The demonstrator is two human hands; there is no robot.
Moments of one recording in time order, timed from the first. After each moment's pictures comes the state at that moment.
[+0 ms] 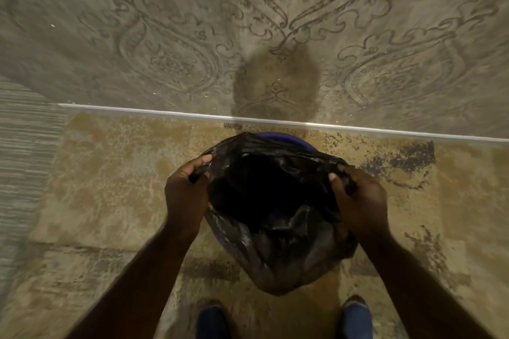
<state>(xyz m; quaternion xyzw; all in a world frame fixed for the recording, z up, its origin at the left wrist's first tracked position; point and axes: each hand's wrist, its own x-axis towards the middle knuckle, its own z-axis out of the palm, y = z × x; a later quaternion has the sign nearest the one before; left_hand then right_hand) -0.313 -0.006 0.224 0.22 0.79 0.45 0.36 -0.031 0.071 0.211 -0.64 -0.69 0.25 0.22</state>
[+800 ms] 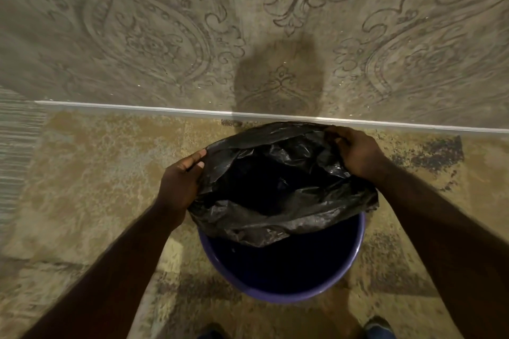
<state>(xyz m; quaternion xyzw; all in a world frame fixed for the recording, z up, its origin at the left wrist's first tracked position) -0.359 0.023 0.121 0.17 0.76 0.40 0.49 -0.050 0.189 0.117 -0.57 -0.76 0.31 0.04</state>
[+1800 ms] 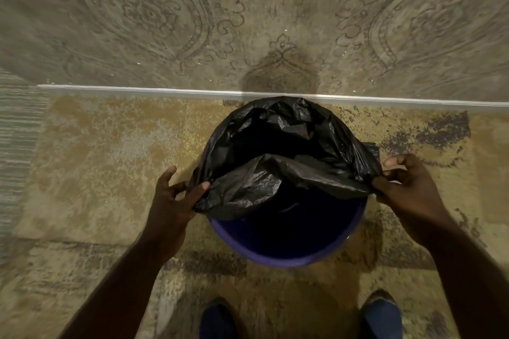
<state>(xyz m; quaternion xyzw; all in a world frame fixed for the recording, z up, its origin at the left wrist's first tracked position) -0.335 -0.069 0.122 0.08 0.73 0.46 0.50 0.016 0.066 0.147 -0.68 -0.43 0.54 0.24</state>
